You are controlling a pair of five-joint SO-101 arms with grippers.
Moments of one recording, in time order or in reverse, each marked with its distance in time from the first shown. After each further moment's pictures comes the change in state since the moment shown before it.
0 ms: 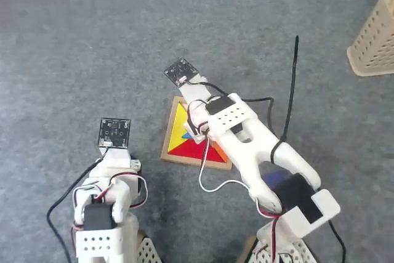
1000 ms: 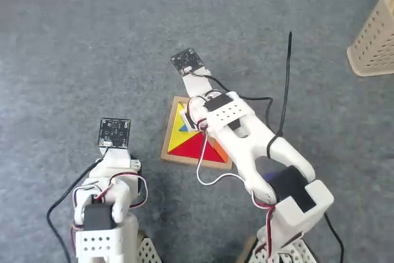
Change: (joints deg) left arm 0.0 0.0 0.0 0.0 0.0; right arm 0.7 5.1 -2.2 -9.6 -9.7
